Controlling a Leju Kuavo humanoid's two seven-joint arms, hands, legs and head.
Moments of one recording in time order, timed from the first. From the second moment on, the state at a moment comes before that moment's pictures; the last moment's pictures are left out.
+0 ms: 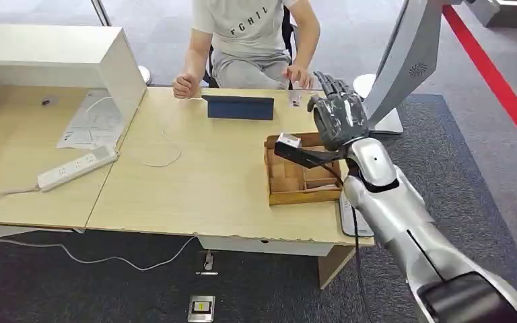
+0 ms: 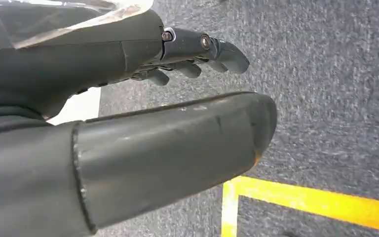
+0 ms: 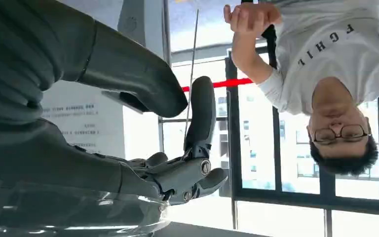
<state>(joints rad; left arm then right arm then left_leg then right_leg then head) -0.17 0.08 1.53 -0.15 -1.40 0.03 0.02 -0.98 -0.02 0.66 -0.59 1.13 -0.34 -0.06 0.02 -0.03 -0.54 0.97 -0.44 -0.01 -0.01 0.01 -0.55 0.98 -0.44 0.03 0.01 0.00</state>
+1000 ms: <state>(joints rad) -0.17 0.07 1.52 -0.15 -1.36 0.07 0.07 -1.11 0.09 0.70 -0.34 1.24 -0.25 -0.02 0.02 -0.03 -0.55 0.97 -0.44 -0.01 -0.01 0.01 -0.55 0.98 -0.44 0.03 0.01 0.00</state>
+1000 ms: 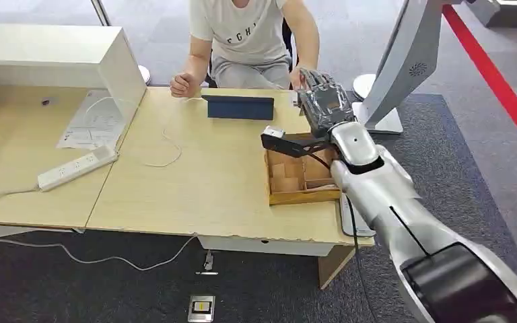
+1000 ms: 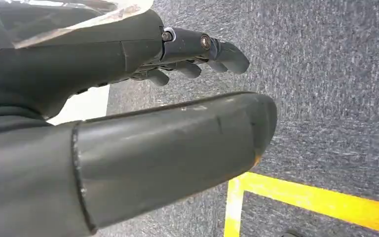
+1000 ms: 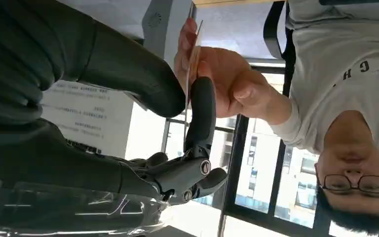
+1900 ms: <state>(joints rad) -0.16 0.08 1.53 -0.15 -1.28 0.05 0.14 -1.25 -0.31 0.69 -0.29 1.30 -0.12 0.00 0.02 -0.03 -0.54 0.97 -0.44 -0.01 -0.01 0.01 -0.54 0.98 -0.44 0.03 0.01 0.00</state>
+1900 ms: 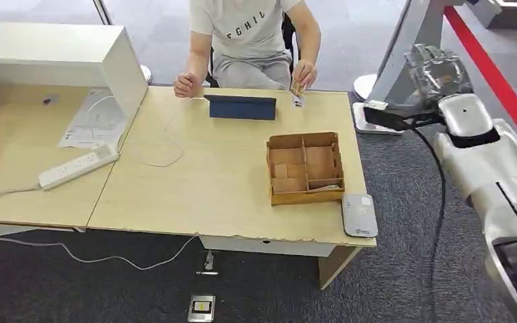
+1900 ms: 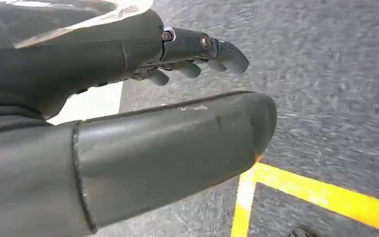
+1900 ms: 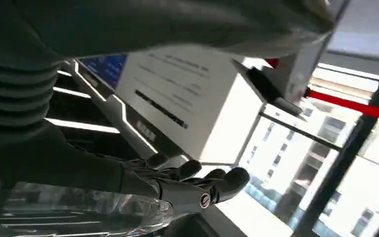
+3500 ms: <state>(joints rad) -0.17 0.04 1.54 -0.15 -1.29 0.12 0.07 -0.11 -0.26 -0.14 -0.18 0.48 -0.14 0.15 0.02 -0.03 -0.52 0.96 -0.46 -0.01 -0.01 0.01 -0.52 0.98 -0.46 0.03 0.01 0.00</state>
